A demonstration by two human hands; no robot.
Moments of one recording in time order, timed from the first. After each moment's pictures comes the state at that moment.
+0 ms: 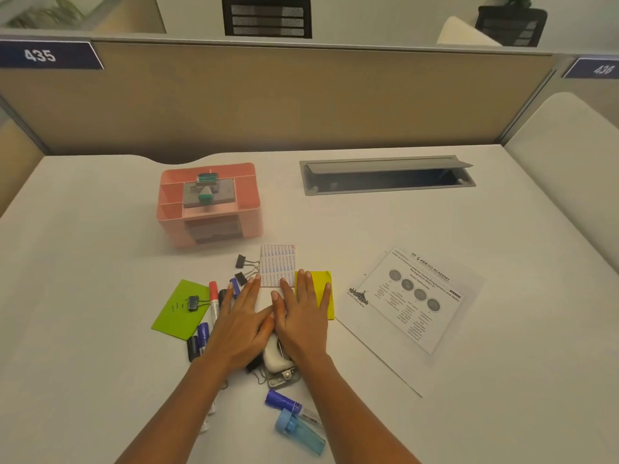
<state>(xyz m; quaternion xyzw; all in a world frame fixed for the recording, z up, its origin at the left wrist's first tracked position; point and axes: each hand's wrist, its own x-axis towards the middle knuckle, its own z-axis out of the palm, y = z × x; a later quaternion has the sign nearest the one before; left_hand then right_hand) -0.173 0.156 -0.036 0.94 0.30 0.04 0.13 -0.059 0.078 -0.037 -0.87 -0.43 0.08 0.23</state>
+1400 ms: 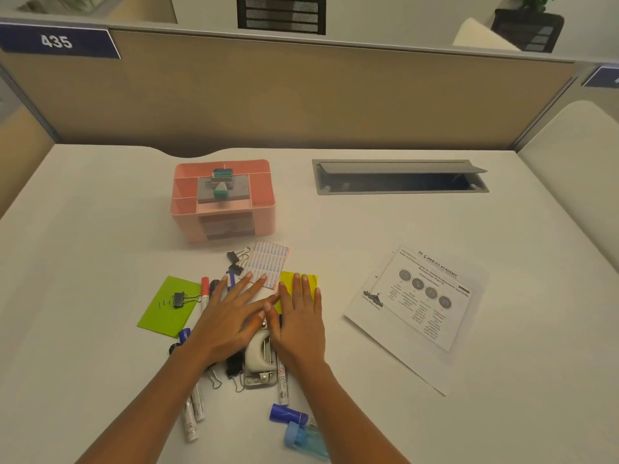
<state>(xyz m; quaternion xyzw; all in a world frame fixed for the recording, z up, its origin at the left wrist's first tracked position) -0.203 0.196 -0.035 0.96 0.25 0.02 0.14 -0.081 0.083 -0.041 -0.85 -0.47 0.12 0.19</state>
